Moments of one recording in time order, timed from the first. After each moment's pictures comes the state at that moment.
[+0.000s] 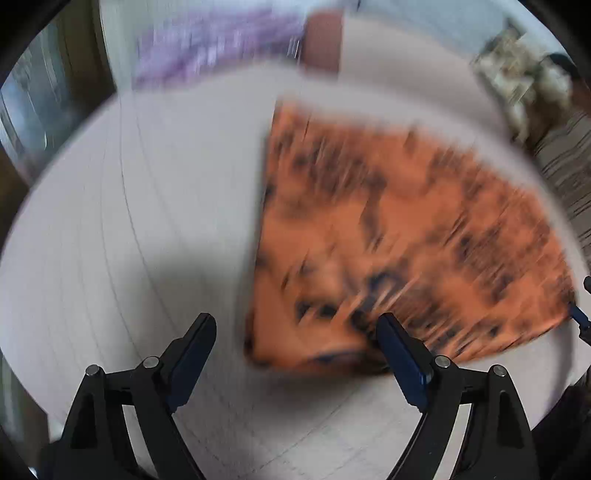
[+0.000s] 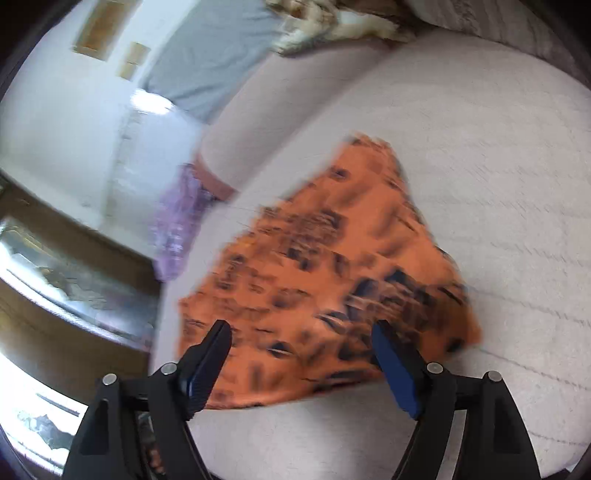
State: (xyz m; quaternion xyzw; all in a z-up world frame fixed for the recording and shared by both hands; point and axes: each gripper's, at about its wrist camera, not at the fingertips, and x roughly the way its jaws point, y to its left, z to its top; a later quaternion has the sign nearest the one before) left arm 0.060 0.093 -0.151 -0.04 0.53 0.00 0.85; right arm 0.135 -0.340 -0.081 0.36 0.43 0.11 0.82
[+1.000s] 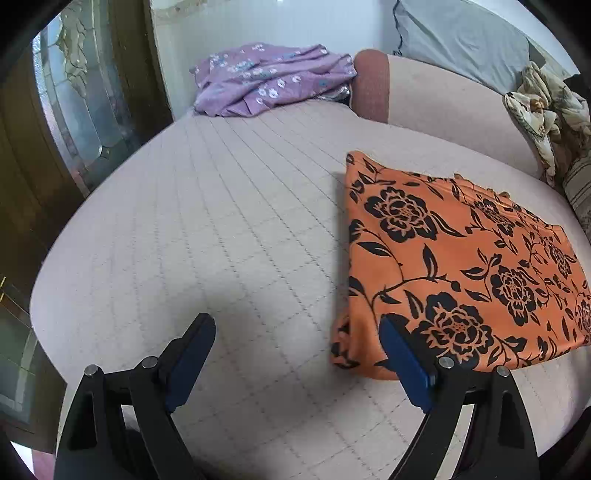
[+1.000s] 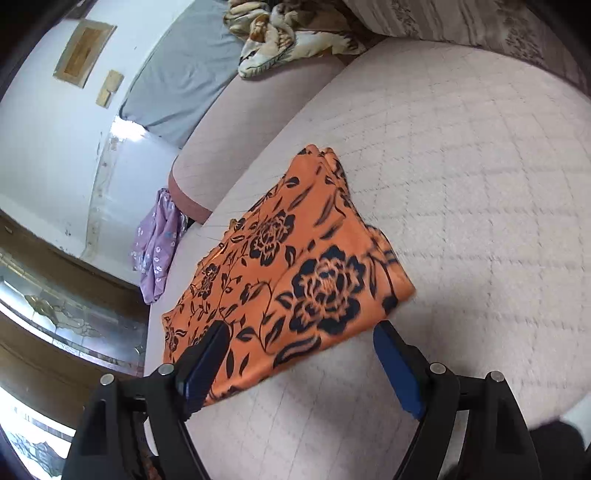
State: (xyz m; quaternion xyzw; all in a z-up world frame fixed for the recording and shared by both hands) left arm 0.036 0.120 -0.118 -0.03 0.44 0.08 0.89; right arm 0.067 -0.366 -0.074 0.39 0.39 0.07 0.83
